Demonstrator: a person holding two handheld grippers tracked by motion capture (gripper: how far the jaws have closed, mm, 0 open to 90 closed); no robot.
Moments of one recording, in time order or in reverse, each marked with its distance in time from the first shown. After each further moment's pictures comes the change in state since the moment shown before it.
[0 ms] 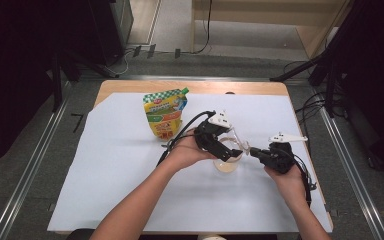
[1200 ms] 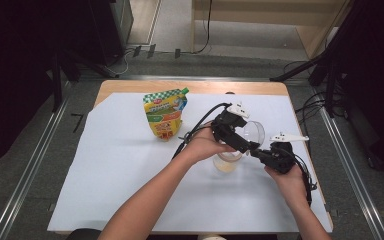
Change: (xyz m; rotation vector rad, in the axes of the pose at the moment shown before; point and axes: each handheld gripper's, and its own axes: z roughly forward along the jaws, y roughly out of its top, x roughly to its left) left arm 0.002 0.036 0.025 -0.005 -0.043 -0.044; right arm -0.003 -0.001 0.000 0.004 0.021 0.022
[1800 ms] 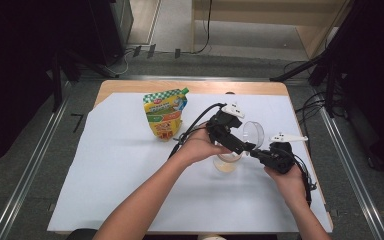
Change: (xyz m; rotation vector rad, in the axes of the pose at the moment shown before) left arm -0.005 -0.003 -0.013 -0.002 0.015 -0.016; right arm 0.001 0.000 0.001 0.005 -0.005 -0.004
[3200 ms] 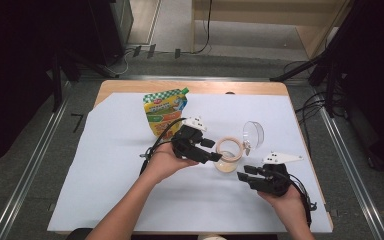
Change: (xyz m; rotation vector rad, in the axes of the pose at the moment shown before) left arm 0.009 -0.078 -0.058 0.040 -0.040 -0.131; right arm 0.057 -0.026 -0.023 0.030 0.120 -0.068
